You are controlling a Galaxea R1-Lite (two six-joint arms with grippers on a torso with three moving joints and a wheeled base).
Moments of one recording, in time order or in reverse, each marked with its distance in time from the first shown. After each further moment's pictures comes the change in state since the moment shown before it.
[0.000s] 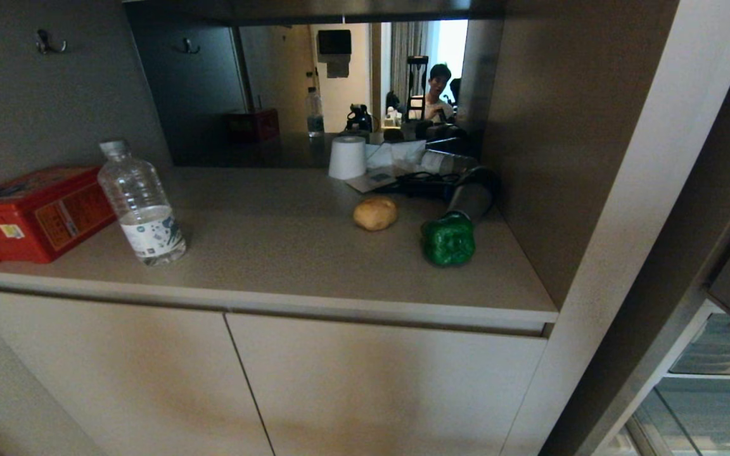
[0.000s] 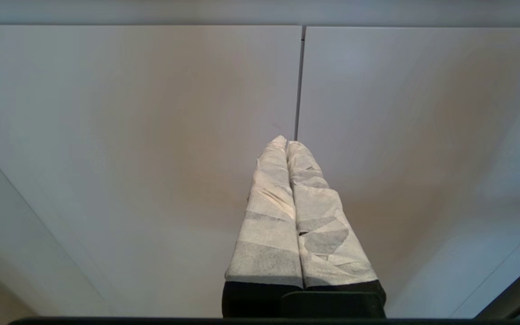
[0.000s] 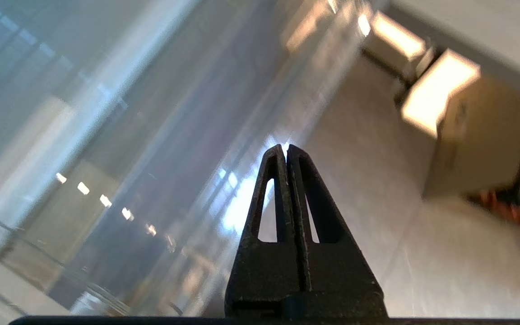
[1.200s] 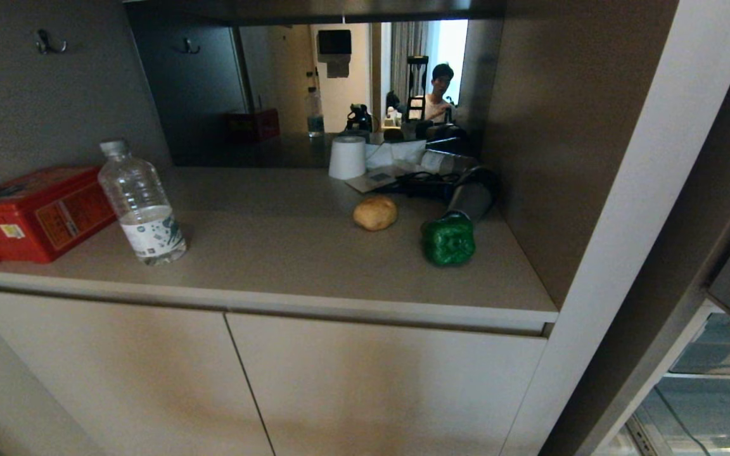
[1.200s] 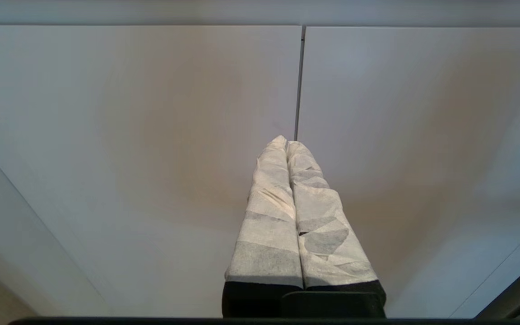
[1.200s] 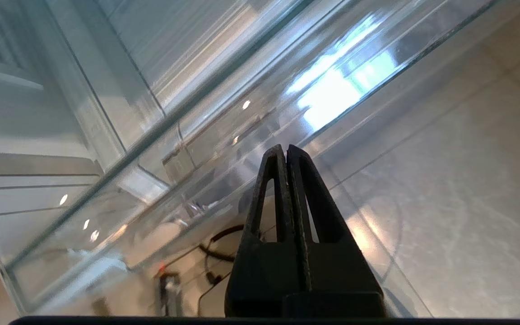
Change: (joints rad) left arm 0.000 0.000 0.000 0.000 0.000 0.000; right arm 0.166 0.426 -0.045 -0.009 0.383 -0.063
